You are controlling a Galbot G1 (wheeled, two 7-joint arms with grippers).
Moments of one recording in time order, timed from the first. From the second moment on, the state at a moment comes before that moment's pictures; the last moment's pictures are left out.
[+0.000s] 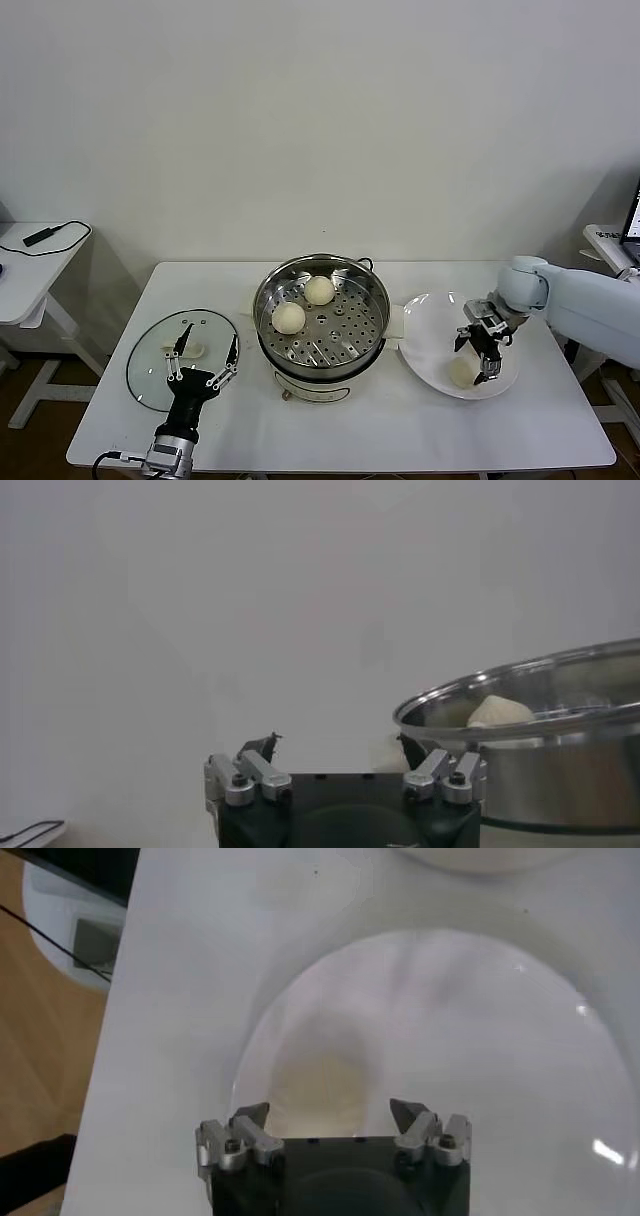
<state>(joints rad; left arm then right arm) 1.59 -1.38 -0.51 -1.98 0.13 -0.23 -0.04 0.28 0.65 -1.34 1.25 0.19 -0.08 -1.08</state>
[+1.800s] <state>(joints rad) 1.60 -1.36 -0.51 -2.00 0.11 -0.24 -0.04 0.71 1.00 -1.38 1.62 -0.05 0.48 -1.03</state>
